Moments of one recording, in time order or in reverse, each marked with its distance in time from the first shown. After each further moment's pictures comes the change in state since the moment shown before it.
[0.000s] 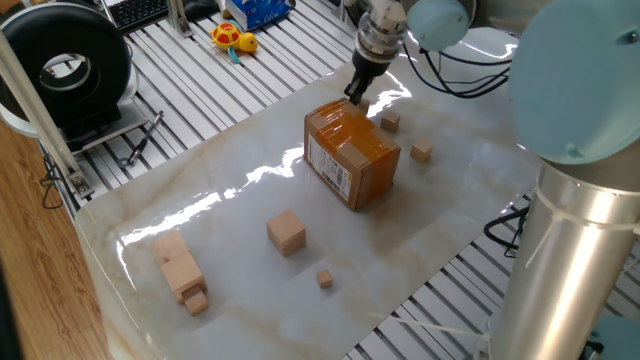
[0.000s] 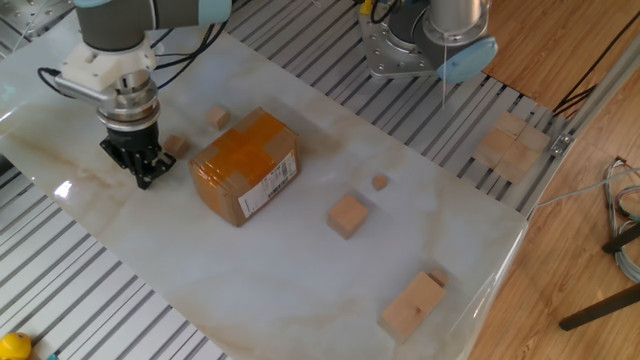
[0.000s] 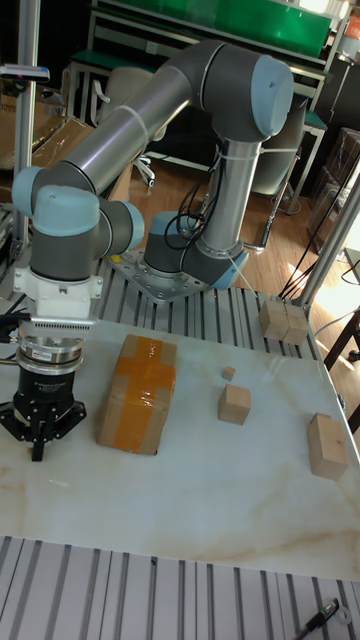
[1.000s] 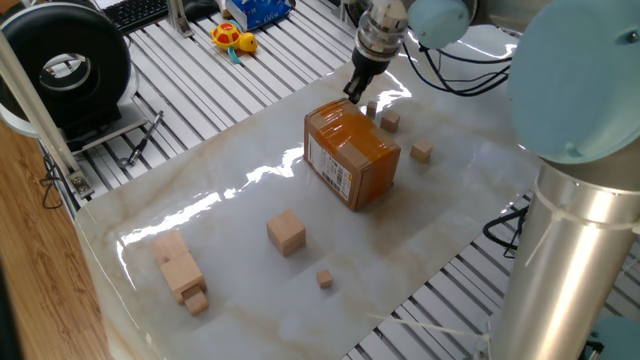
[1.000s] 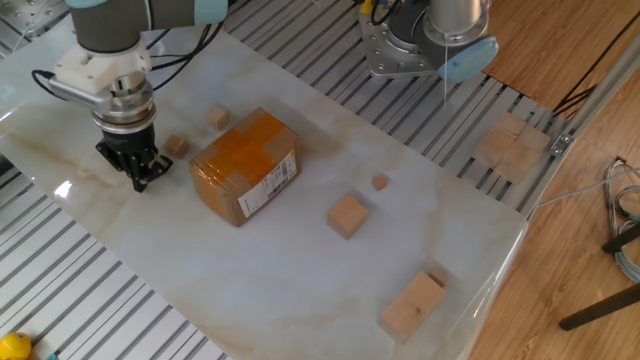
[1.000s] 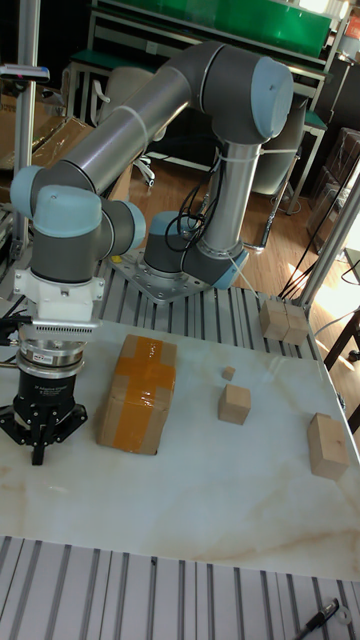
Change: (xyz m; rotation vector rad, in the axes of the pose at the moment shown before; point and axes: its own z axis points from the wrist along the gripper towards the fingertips) arm -0.019 -0.002 -0.003 0.008 0.006 -0.022
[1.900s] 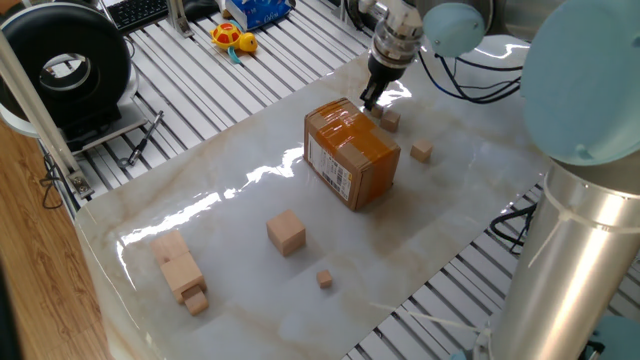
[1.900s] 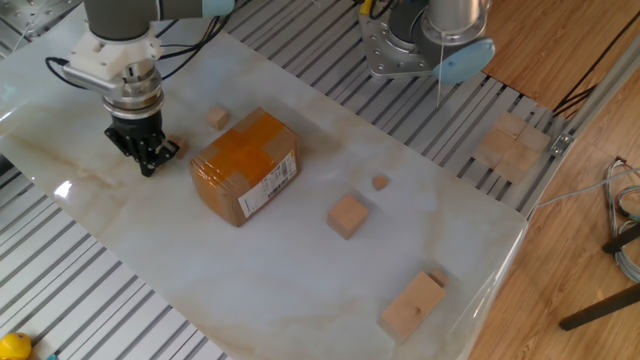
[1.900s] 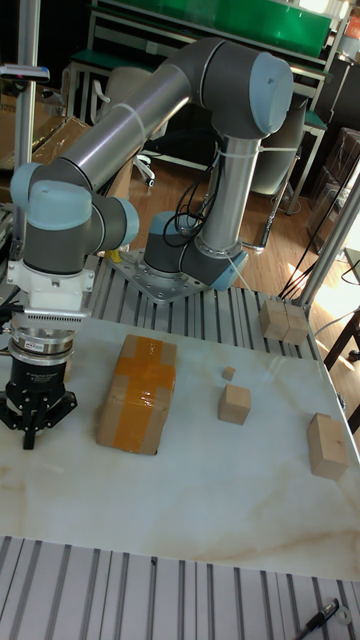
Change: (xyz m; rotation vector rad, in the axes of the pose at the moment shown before) arm 0.043 -0.009 0.003 0.004 0.013 0.006
